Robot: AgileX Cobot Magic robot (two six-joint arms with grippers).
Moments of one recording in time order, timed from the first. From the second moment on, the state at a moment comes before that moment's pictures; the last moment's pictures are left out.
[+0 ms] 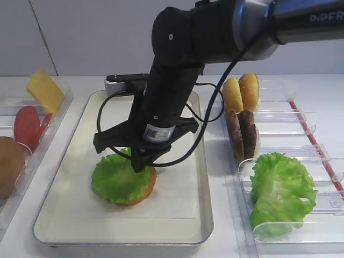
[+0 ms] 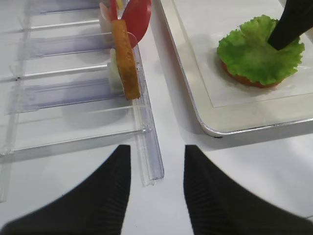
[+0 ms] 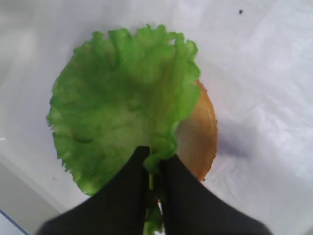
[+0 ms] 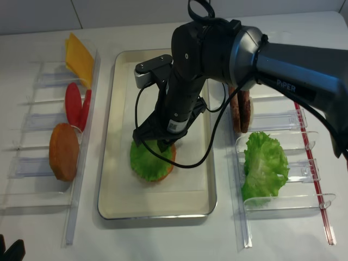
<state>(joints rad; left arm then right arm) -0.23 -0.02 -0.48 0.04 1.18 -0.07 0.73 1.97 -1.48 0.34 0.94 0.01</state>
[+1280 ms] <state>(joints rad) -0.23 -0.02 -0.48 0.04 1.18 -0.07 0.73 1.46 -1.44 0.13 1.24 0.03</state>
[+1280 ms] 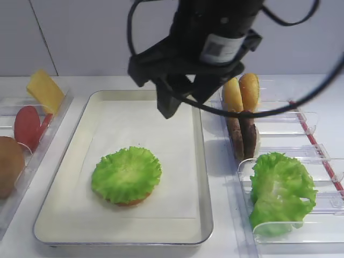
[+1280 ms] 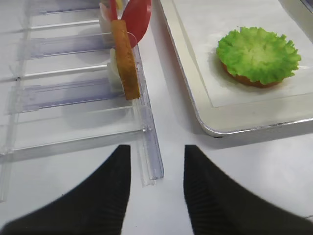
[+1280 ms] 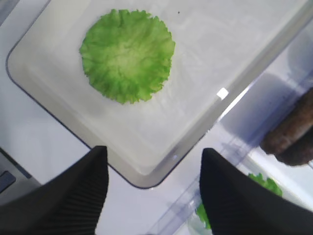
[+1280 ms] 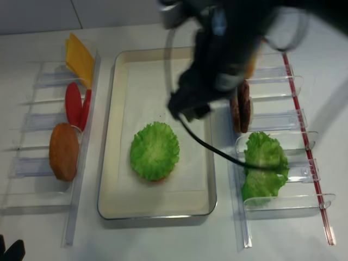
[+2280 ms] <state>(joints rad) -0.23 -0.02 -0.48 0.04 1.18 -0.07 0.45 0.37 -0.72 0.02 1.22 0.05</state>
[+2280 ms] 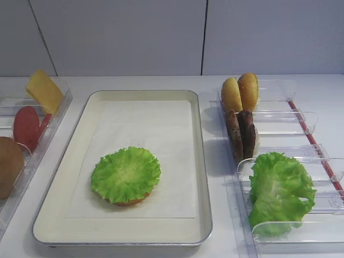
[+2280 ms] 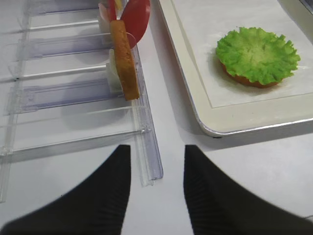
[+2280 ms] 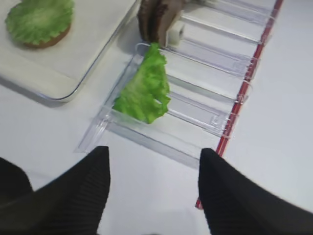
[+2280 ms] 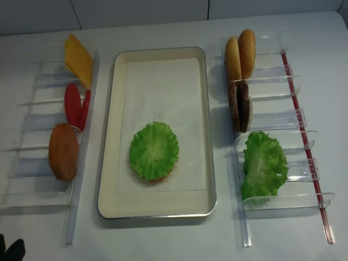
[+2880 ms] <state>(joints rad) -0.23 -0.02 -0.48 0.04 1.18 -0.07 -0.02 0.08 -0.53 0.15 1.14 -0.15</state>
